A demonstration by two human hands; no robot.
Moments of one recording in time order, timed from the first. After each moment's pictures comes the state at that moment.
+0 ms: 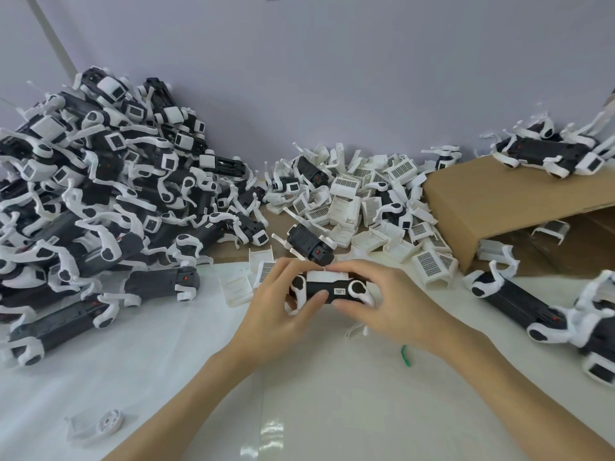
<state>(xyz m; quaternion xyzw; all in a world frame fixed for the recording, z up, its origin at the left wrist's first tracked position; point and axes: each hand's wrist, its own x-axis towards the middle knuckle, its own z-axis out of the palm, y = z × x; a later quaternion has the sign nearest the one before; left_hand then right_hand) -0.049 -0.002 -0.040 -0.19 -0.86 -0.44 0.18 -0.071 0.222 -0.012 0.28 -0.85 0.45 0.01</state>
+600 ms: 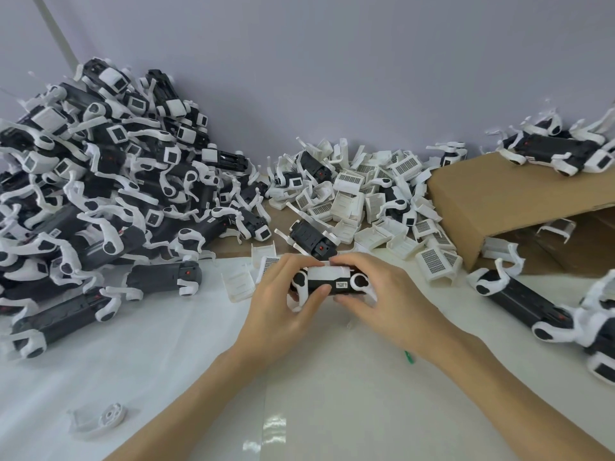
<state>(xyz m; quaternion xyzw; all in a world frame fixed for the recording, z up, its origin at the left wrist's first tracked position) -0.045 0.002 -0.040 -0.19 -0.85 -0.43 0.24 -0.071 0.211 -0.022 0.29 -0.87 0.40 0.10</state>
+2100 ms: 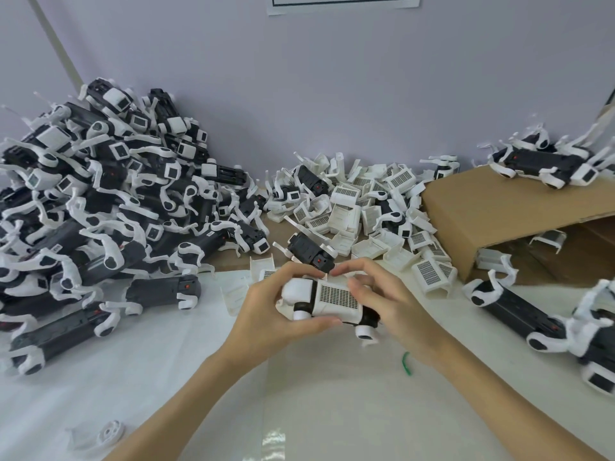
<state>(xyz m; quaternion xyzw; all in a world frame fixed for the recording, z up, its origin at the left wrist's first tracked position) -0.044 -0.011 -0.019 -0.20 -0.82 -0.53 0.13 -0.066 0.212 -0.009 0.21 -0.73 0.64 -0.06</state>
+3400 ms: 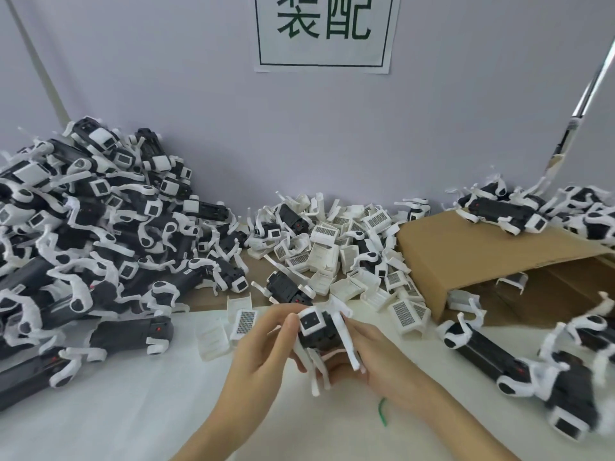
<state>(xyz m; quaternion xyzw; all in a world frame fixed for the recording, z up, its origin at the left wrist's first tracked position) -0.030 0.025 -0.019 -0.16 -0.70 -0.69 0.12 -0.081 0.217 -0.022 0.12 -0.64 0.73 -0.22</state>
